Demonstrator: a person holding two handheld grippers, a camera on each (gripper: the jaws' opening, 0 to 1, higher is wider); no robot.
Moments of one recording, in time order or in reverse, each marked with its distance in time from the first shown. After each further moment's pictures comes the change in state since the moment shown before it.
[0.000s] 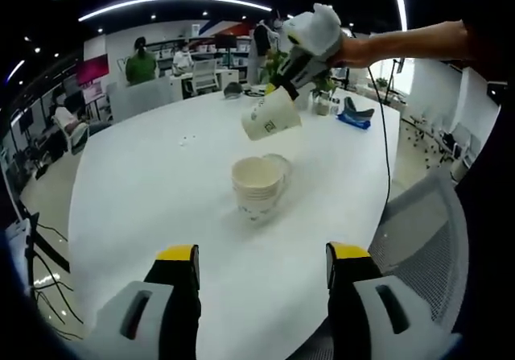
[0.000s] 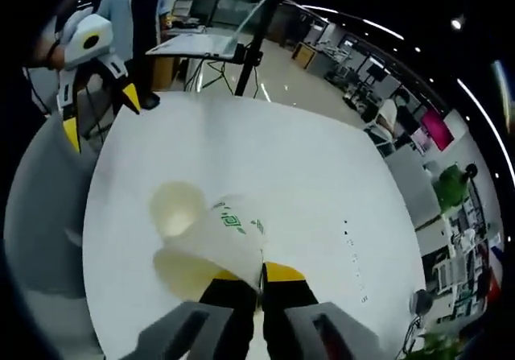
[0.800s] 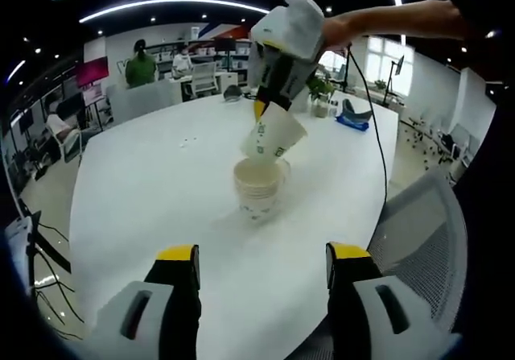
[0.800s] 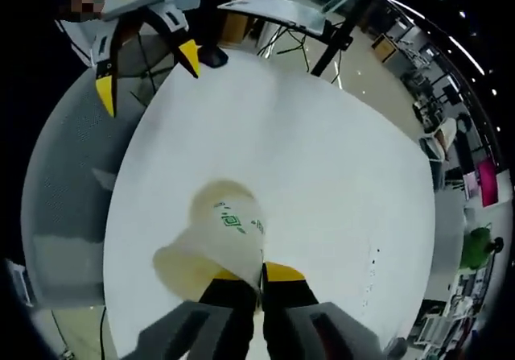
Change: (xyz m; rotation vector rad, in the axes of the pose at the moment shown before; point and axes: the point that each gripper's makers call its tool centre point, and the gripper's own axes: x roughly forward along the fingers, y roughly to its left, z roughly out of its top) left arm -0.008 0.004 -0.001 0.001 -0.018 -0.005; right arm 0.016 0.039 0.035 -0.288 0.201 0.223
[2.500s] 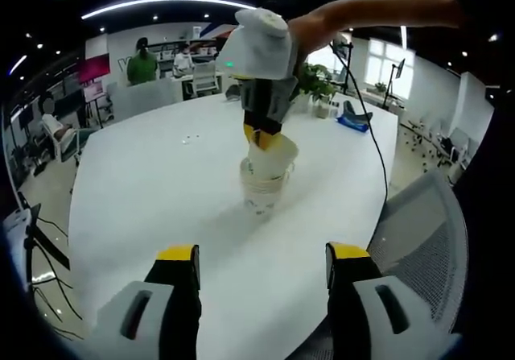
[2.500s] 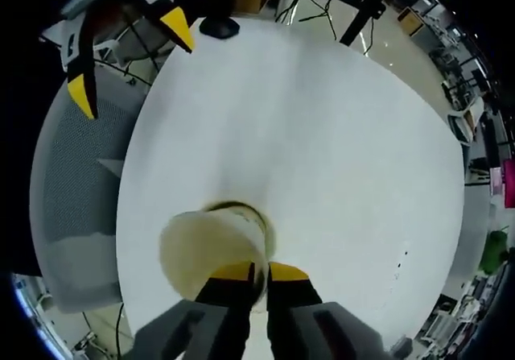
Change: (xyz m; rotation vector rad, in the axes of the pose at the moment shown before) left arm -0.007 0.009 -0.010 -0.018 -0.002 -0.009; right arm 0.041 0.006 0.015 -0.031 0.143 0.158
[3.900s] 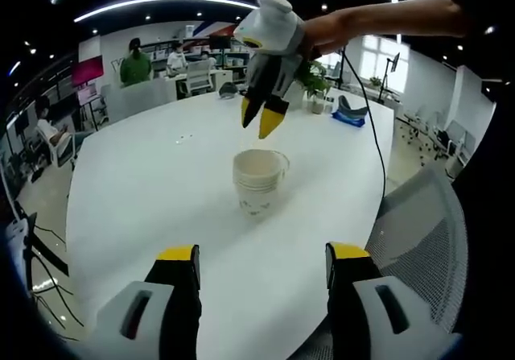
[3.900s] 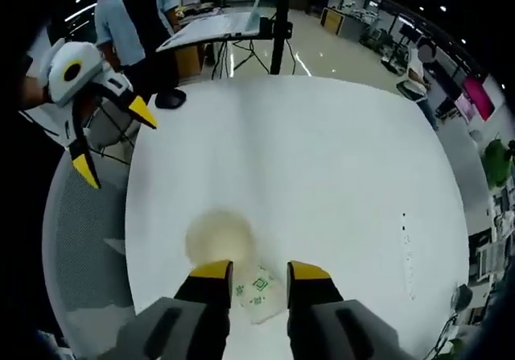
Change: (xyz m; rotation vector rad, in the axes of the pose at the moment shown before) left arm 0.009 -0.008 0.003 0.034 0.021 -0.021; right arm -0.034 -0.005 -0.022 0.391 -0.340 -0.059
